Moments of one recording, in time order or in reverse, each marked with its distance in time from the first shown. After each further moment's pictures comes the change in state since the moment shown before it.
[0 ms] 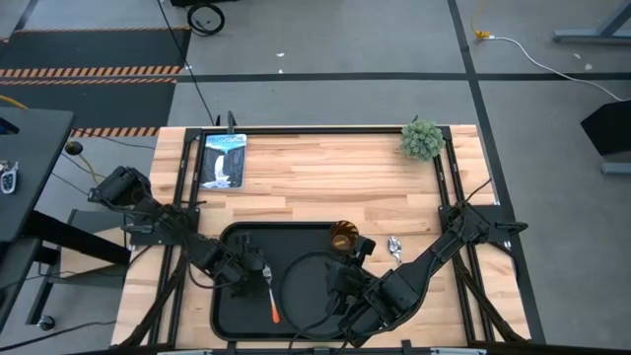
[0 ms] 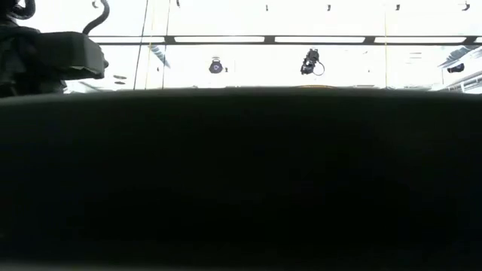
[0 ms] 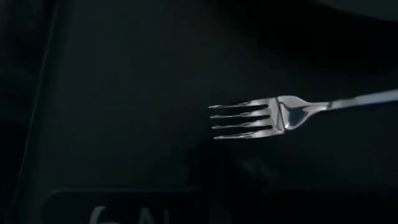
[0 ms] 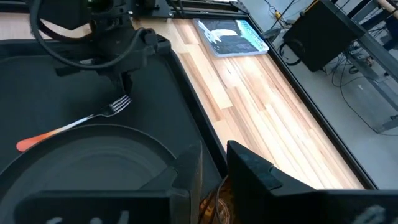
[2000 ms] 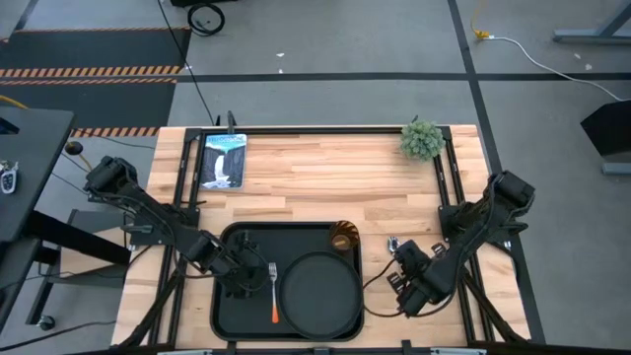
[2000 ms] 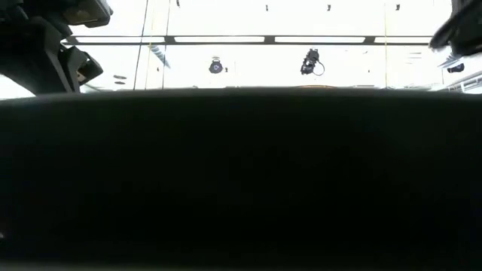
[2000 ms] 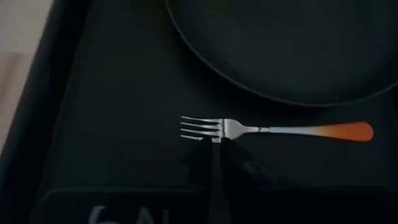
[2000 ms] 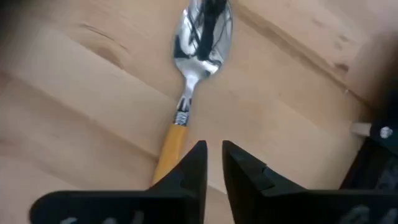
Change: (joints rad) left arm 0.003 -0.167 0.076 -0.083 0.017 0.001; right arm 0.134 -0.428 -1.121 0.195 -0.724 1.024
